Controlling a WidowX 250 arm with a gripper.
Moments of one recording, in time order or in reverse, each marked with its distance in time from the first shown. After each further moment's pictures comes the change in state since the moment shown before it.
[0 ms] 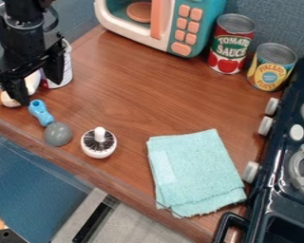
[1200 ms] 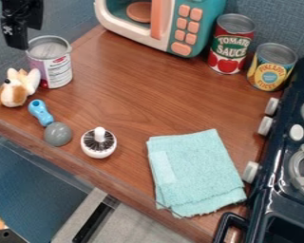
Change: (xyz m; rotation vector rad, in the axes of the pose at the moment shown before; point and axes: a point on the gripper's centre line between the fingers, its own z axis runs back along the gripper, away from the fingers) arm 0.084 -0.049 0.007 0.090 -0.094 0.517
